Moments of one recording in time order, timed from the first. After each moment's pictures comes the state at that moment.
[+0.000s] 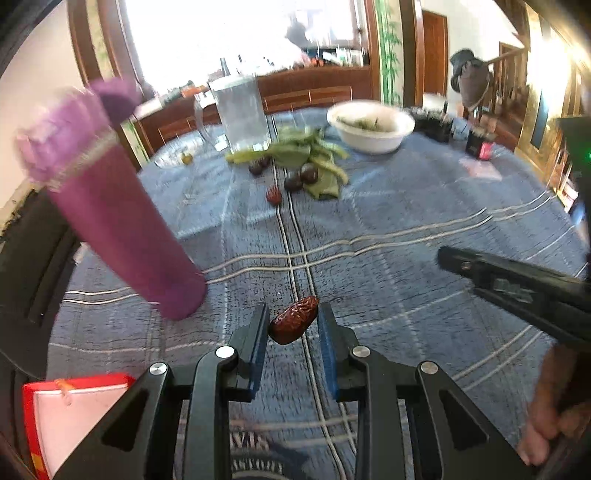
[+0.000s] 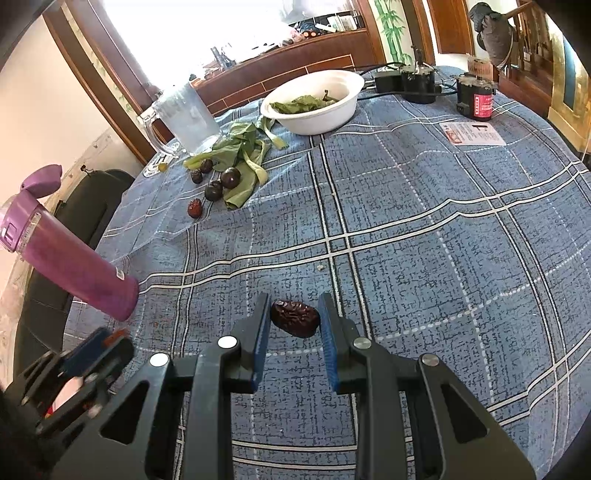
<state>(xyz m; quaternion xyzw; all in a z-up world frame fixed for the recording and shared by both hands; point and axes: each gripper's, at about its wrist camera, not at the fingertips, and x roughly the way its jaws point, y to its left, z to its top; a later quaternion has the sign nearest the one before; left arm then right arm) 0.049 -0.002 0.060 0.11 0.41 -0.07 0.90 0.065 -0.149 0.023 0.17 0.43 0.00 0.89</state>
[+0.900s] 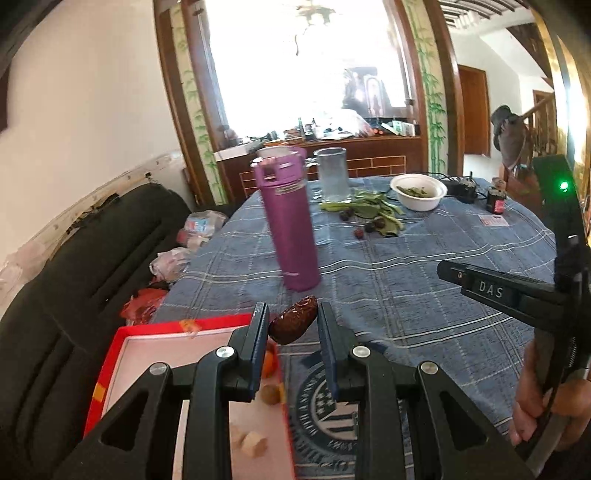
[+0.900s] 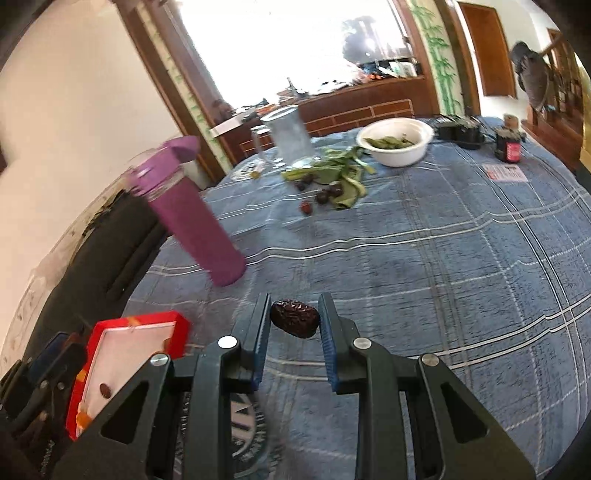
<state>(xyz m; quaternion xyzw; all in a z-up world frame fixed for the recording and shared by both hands) -0.090 0.081 0.123 0.09 0.29 0.04 0.95 -0.029 -0.064 0.071 0.14 0.35 0.09 0.92</state>
